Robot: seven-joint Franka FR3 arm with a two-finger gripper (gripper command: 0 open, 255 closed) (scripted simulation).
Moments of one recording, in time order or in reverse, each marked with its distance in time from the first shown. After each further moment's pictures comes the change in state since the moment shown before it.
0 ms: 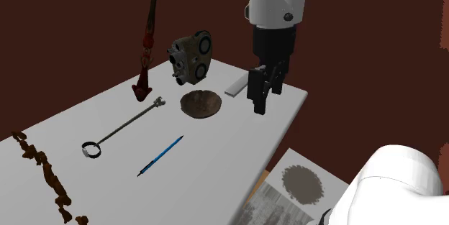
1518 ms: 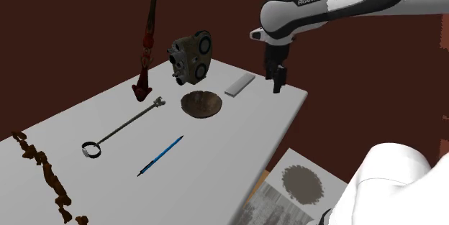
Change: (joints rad) arm 0.106 0.386 -0.532 0.022 -0.296 0.480 -1.014
